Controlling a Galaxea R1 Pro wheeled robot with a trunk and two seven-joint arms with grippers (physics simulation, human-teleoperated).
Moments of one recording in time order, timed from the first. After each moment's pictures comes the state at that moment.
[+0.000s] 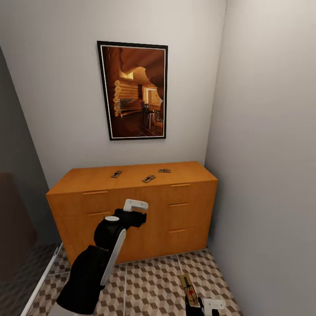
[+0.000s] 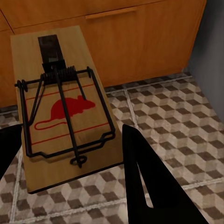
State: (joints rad) left arm -0.47 -0.15 -0.27 -1.55 0.00 0.97 0.14; right arm -0.39 0.11 -0.03 -0.02 0.00 -0.67 -0.03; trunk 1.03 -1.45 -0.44
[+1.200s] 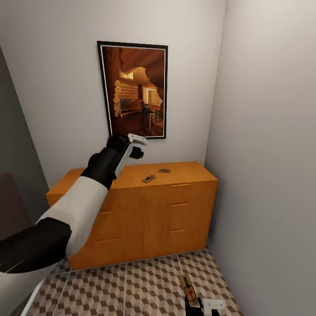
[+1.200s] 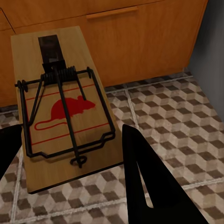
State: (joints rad) left arm -1.31 -0.15 -0.27 -0.83 0.01 1.00 0.14; right arm -0.39 0.12 -0.03 -0.02 0.00 -0.67 -0.03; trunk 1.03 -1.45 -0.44
